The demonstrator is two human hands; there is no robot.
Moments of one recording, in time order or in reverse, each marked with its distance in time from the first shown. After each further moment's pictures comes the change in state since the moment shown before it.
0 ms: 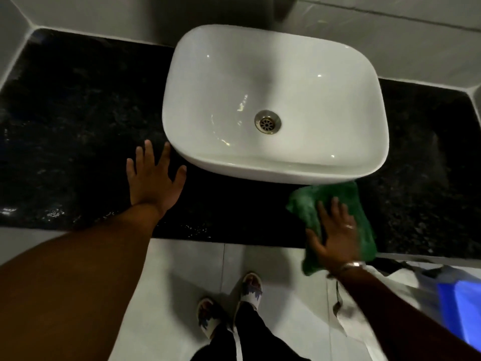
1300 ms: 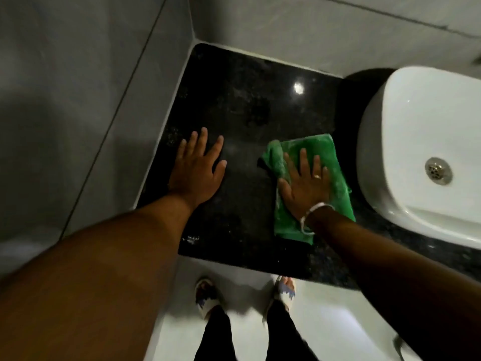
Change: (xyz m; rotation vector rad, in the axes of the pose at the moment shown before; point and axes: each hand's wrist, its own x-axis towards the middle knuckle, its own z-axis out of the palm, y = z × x) left_hand 0.129 -0.278 -0.065 -0.043 -0.024 0.220; right_hand 0.138 -0.456 0.080 -0.193 -0.086 -0.254
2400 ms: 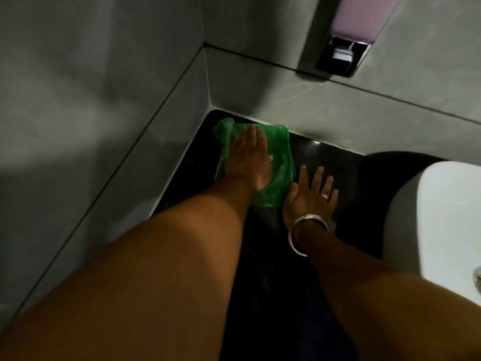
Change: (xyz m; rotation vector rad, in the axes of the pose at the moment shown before) left_hand 0.199 0.074 -0.037 -0.166 -0.039 -0.107; right_hand 0.155 -0.031 -0.039 0.191 0.187 0.245
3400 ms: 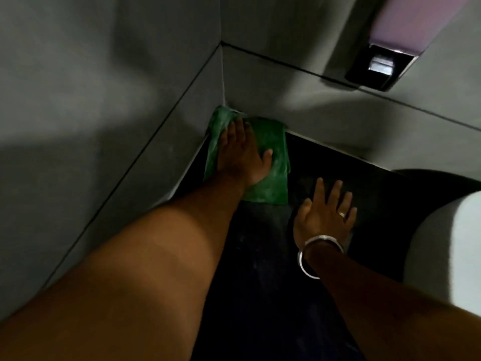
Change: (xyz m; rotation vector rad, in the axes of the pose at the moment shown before) left_hand 0.035 -0.046 0.002 0.129 0.031 -0.160; right_hand -0.001 0.004 0.009 -0.050 0.026 -0.002
